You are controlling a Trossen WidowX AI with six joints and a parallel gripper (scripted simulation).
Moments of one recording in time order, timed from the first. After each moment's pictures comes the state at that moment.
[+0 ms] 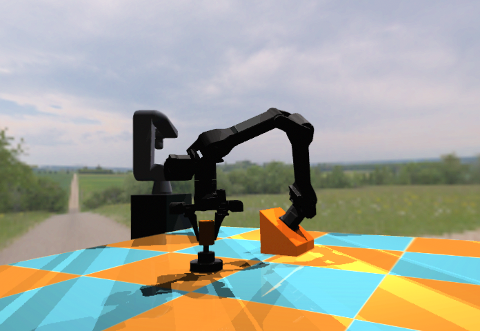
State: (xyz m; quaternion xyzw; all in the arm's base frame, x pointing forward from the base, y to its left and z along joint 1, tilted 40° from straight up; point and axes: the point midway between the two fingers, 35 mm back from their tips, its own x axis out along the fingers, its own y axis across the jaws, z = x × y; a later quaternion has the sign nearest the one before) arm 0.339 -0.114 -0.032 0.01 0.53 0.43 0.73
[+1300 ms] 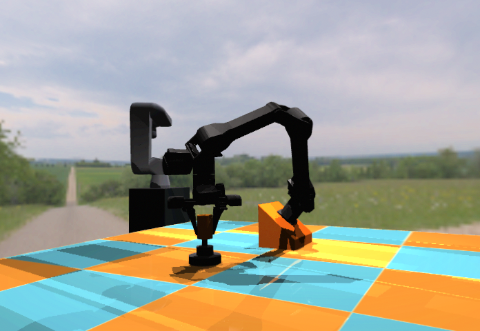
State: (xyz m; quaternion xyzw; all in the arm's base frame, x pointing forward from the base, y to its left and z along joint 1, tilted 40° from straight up) arm 0.339 -0.114 -0.033 0.00 0.53 0.43 0.73
